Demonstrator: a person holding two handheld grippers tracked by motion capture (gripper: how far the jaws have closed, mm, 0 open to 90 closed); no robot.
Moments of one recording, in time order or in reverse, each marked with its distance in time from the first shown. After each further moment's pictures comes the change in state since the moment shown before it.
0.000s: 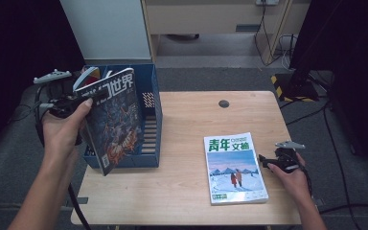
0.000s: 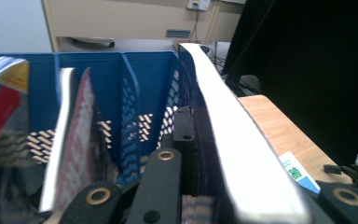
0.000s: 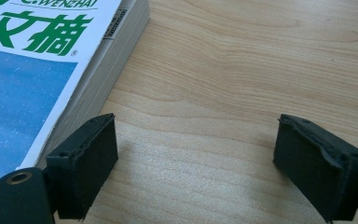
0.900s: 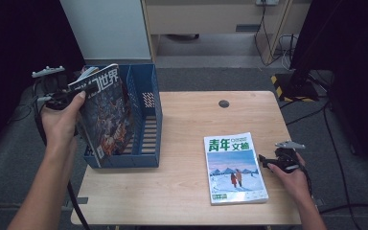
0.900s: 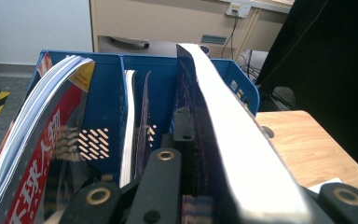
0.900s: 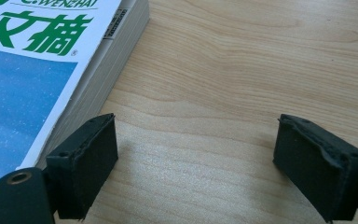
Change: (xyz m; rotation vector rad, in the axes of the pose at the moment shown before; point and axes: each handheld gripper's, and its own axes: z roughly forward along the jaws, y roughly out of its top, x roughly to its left) left arm 0.038 0.003 0.021 -0.018 0.124 -0.059; right arm 0.000 0.000 0.000 -0.003 -0.001 -0.002
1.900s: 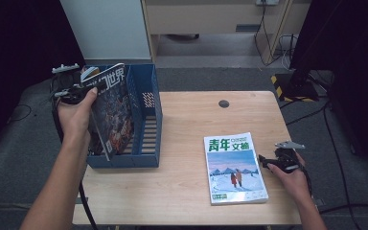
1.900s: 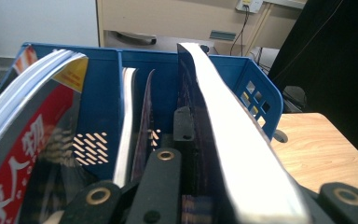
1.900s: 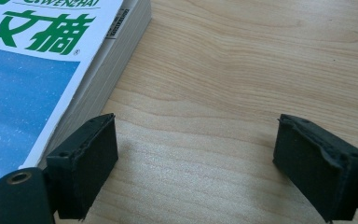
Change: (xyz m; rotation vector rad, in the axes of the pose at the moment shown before) left arm -0.002 -0.002 0.039 0.020 0.035 -0.006; right arm 0.001 0.000 0.000 -0.003 0.000 -0.003
